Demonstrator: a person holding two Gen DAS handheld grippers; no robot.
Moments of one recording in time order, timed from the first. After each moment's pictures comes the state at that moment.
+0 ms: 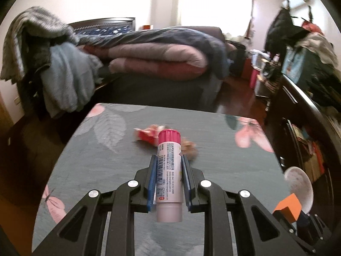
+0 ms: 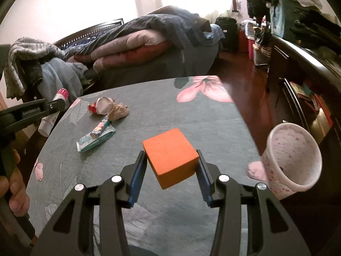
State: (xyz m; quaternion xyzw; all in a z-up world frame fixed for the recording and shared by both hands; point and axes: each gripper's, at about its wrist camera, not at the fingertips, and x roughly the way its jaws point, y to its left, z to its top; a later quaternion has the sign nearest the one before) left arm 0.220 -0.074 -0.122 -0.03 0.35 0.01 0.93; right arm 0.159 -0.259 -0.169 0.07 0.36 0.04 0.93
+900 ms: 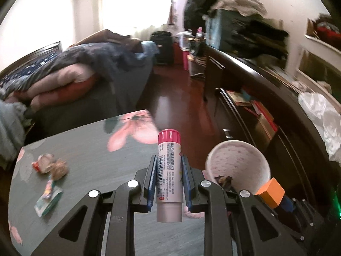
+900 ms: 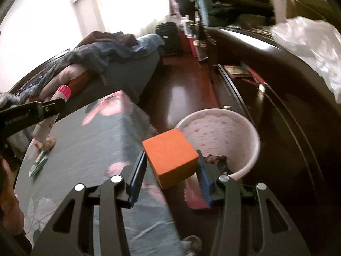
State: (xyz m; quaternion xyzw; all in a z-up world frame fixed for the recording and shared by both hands) left arm 0.205 -0.320 -0.123 0.08 0.34 -0.19 0.92; right arm 0.102 -0.460 -0.193 0.16 0.33 -0.13 0.92
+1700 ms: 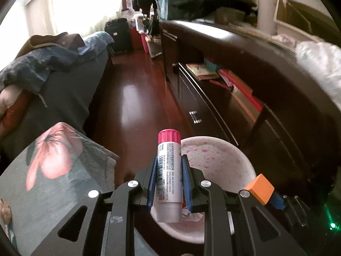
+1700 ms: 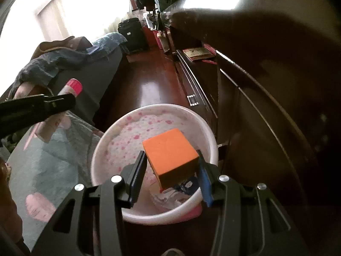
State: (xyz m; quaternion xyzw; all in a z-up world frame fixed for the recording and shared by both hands) left arm 0.264 -0.494 -0.206 0.16 0.39 -0.29 0.86; right arm 0.149 -0.582 -0.279 0.20 0.35 -0.21 0.89
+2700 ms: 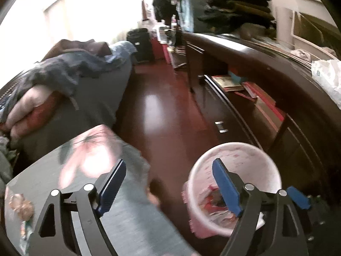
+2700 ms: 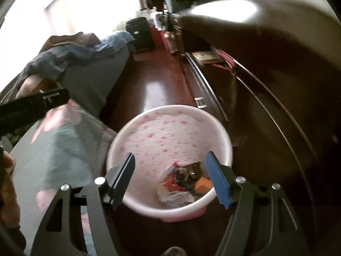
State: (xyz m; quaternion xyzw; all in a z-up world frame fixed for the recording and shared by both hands) left arm 0.261 -0.420 -0.172 0.16 0.34 -0.22 0.90; right arm 0.144 -0.530 -0.242 0.17 0.35 -0.18 0.90
